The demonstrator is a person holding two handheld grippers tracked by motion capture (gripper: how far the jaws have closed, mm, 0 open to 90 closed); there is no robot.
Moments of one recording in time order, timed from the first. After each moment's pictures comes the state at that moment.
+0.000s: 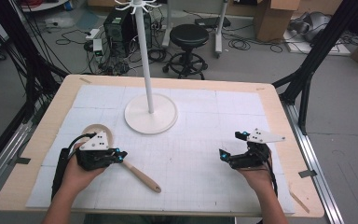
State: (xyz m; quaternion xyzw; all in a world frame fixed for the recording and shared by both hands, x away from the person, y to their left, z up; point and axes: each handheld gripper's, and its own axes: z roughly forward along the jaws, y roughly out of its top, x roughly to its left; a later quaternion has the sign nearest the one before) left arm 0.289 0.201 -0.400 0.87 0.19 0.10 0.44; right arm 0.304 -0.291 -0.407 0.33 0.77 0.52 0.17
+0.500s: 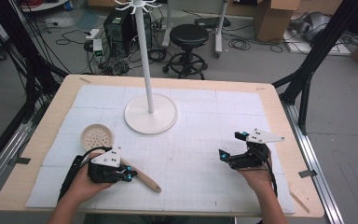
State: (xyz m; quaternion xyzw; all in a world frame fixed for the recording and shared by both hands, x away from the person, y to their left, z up) left arm 0.274 0.170 -0.426 0.90 0.10 0.01 0.42; right arm 0.305 -0.290 -0.408 0.33 0.77 0.52 0.17
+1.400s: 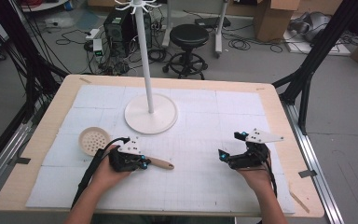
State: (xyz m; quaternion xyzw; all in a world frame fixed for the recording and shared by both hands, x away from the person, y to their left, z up) left arm 0.312 0.133 -0.437 0.90 0.16 0.06 0.40; right arm 0.306 -0.289 -0.410 0.33 0.77 0.51 0.17
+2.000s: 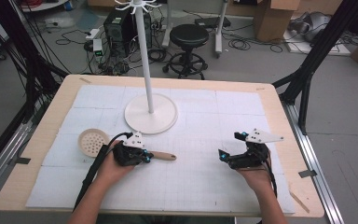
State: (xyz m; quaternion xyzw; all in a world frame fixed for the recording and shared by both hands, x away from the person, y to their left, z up) left arm 0.326 0.126 -0.436 0.90 0.18 0.07 0.40; right arm 0.305 -0.290 -0.410 0.33 0.77 0.51 0.17
